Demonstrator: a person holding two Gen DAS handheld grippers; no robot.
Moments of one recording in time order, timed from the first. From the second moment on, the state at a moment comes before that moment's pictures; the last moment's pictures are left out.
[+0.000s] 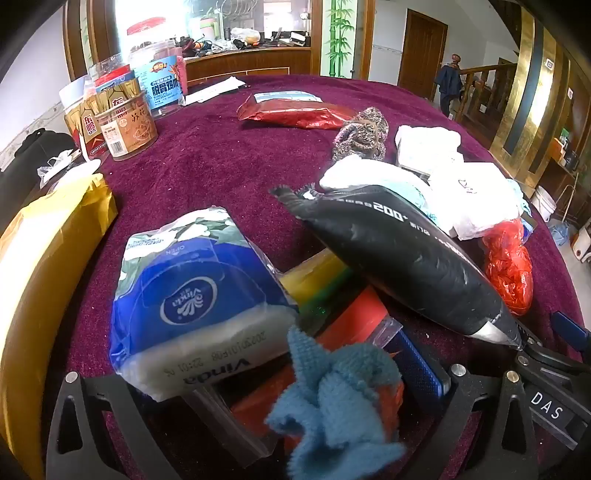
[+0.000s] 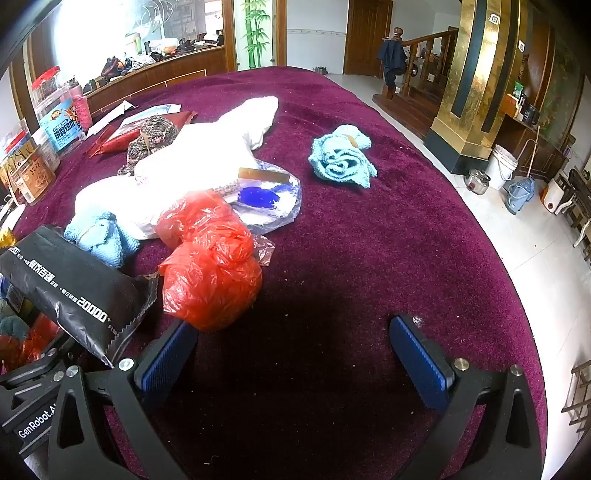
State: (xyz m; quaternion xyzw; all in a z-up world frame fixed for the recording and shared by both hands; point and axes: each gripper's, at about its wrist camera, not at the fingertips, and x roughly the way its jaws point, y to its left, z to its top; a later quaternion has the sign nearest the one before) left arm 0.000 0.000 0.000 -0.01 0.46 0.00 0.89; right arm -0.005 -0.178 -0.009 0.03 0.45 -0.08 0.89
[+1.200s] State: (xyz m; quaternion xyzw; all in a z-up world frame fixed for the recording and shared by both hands) left arm 0.001 0.001 -0.001 -0.01 0.46 0.00 0.89; right arm -0.006 -0.178 -0.009 0.03 0.45 -0.08 0.89
